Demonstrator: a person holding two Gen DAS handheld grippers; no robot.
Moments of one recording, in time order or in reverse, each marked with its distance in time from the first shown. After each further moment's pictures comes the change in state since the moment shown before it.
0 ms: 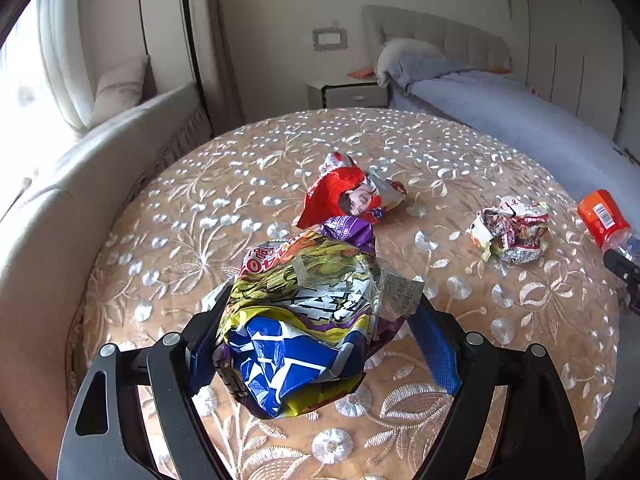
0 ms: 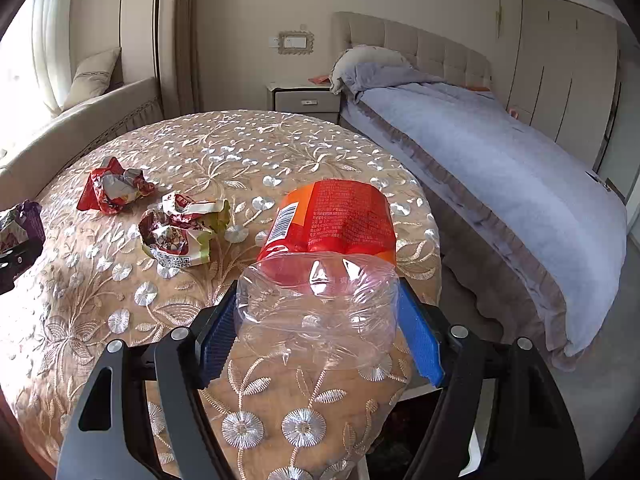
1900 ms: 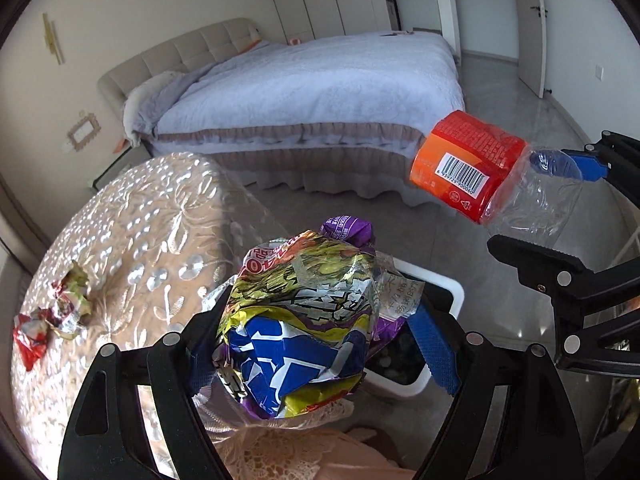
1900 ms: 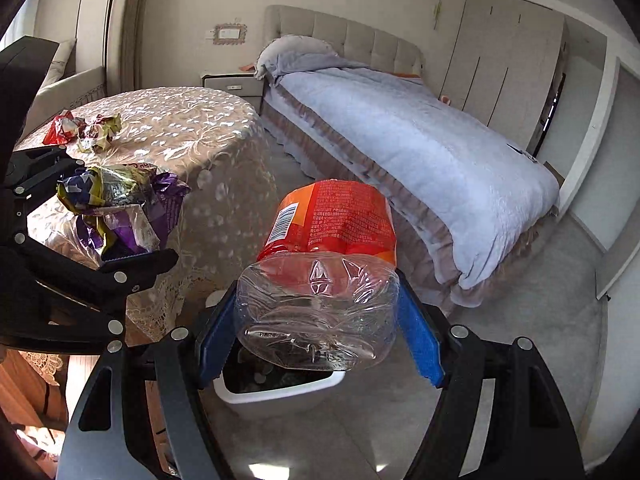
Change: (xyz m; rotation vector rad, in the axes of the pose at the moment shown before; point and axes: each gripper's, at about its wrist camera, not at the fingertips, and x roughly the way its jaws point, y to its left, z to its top) left arm -0.061 -0.334 -0.091 0.689 -0.034 -0.493; right arm -0.100 -0.141 -0.141 0.002 0.076 -0.219
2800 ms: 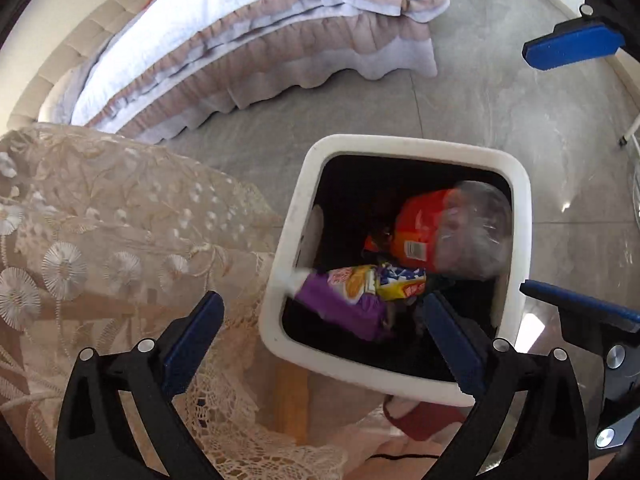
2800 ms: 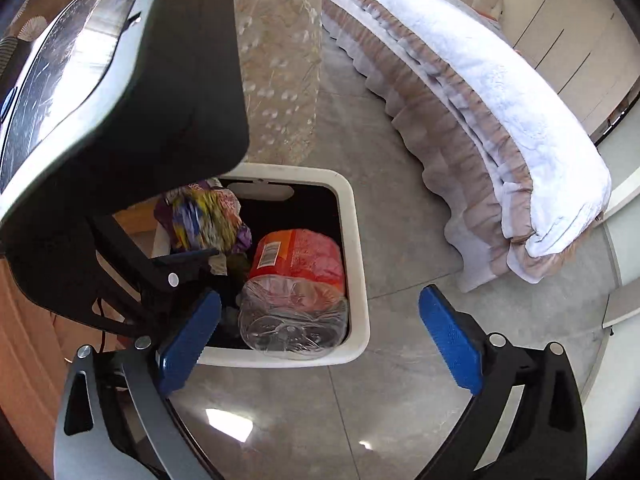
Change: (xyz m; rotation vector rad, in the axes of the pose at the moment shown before) left arm 0.192 -0.053 -0.039 0.340 0.329 -0.057; right arm 0.155 0.015 -0.069 -0.216 0.335 0.091
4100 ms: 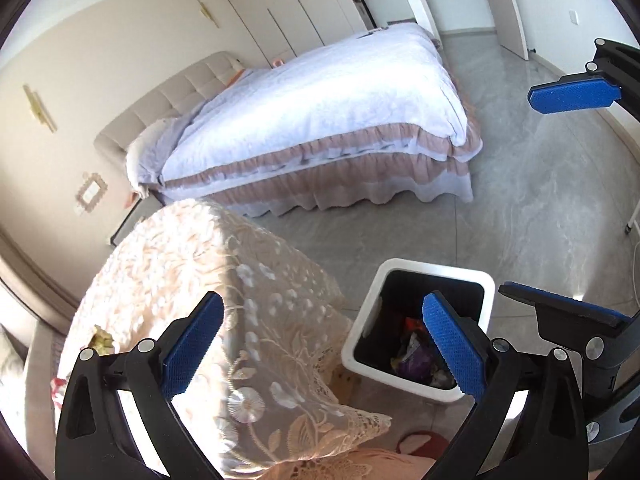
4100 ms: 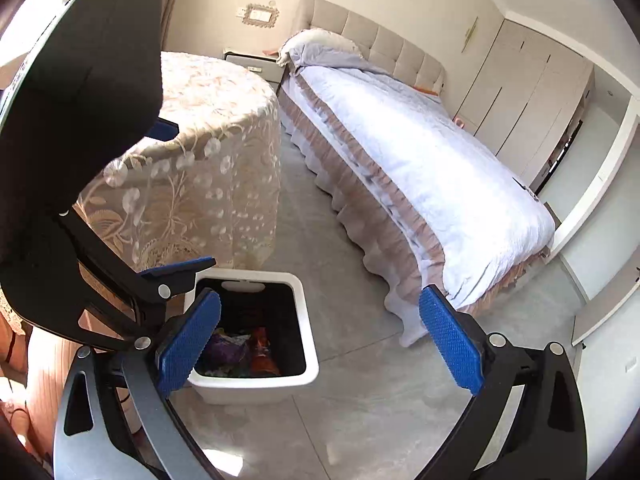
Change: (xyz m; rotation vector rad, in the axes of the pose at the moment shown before) left arm -0.197 0.037 -0.025 -0.190 -0.374 0.216; right arm -0.174 0.005 0.004 0.050 -0.377 -0.175
